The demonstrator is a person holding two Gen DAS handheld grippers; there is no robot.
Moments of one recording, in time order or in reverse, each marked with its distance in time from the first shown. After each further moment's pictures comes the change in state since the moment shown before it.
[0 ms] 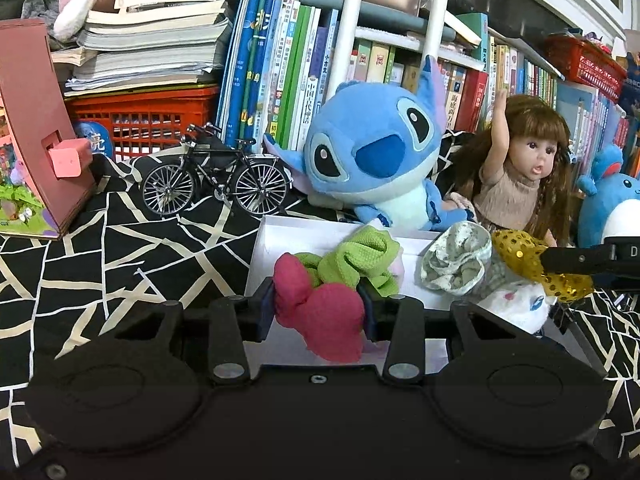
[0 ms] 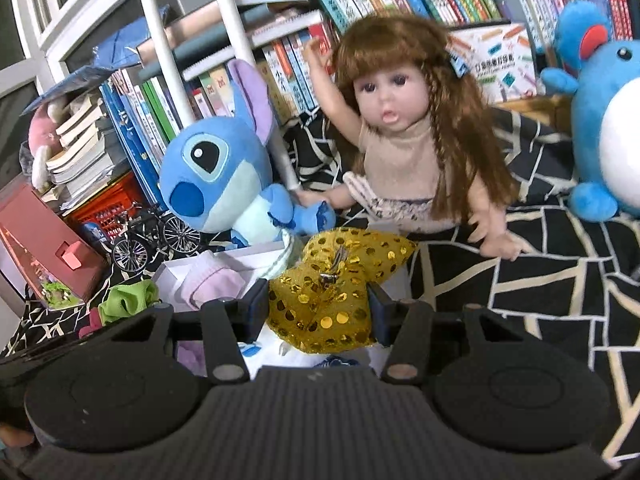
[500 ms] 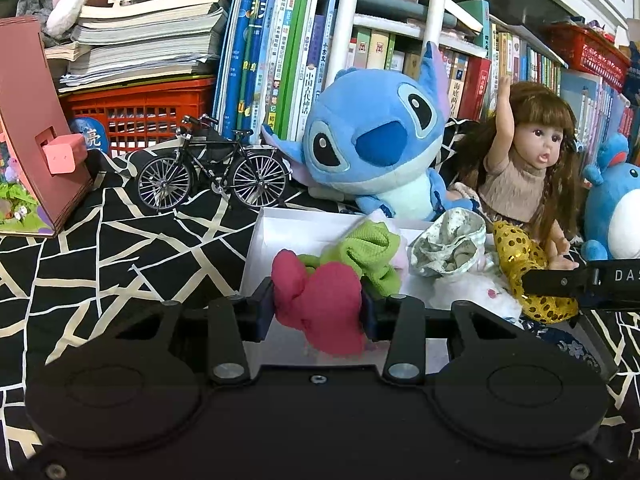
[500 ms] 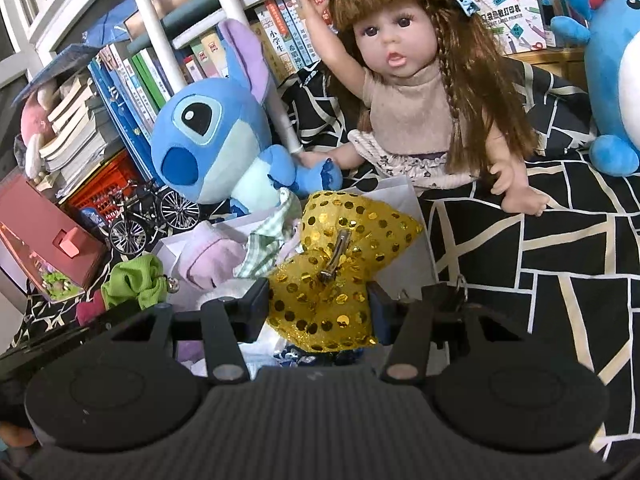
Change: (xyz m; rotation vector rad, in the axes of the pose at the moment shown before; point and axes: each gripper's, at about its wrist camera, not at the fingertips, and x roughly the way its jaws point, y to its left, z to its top) left arm 0.011 -0.002 -0.002 0.012 0.019 0.009; right arm 0.024 -0.001 -0.016 0.038 0.073 0.019
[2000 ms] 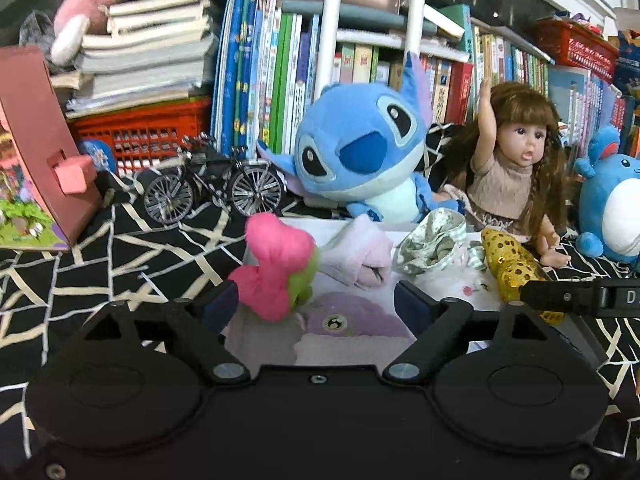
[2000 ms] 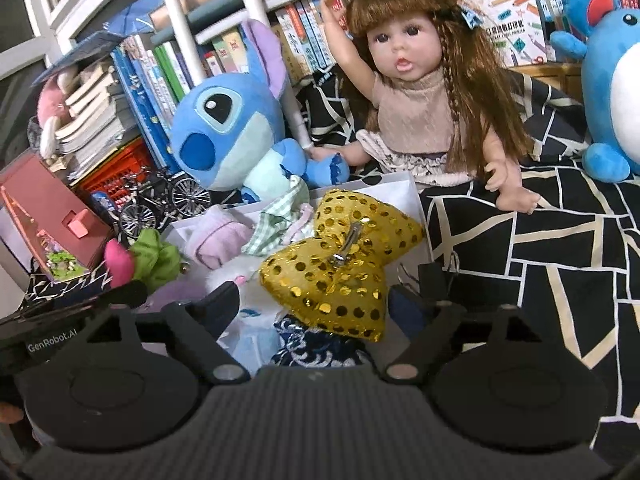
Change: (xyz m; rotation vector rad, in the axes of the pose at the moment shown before) left arm -0.021 -0.016 -0.002 0.044 -0.019 0.024; right arm -0.023 0.004 -0.018 -0.058 -0.027 0.010
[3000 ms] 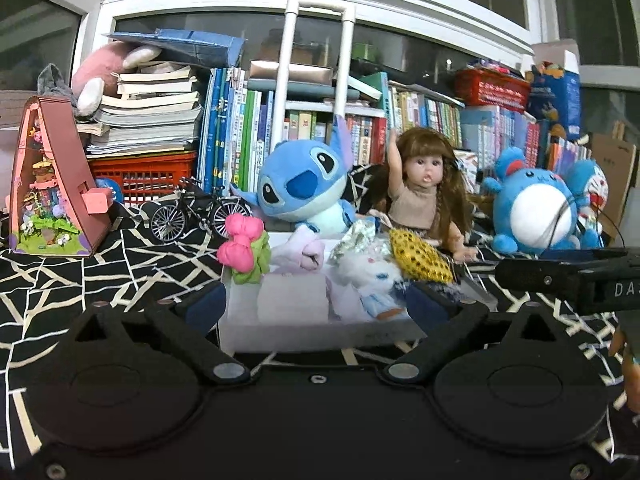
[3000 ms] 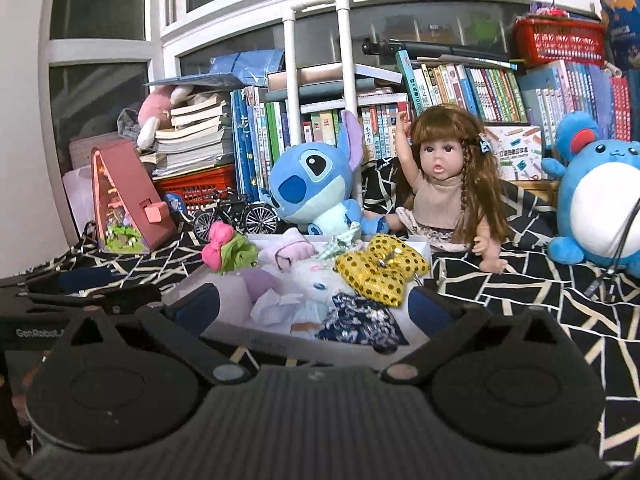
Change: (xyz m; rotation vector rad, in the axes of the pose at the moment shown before) left arm -0.153 -0.011 -0.069 0.052 -0.203 -0.119; right arm -0.133 0.046 -0.074 -0.271 -0.256 0.031
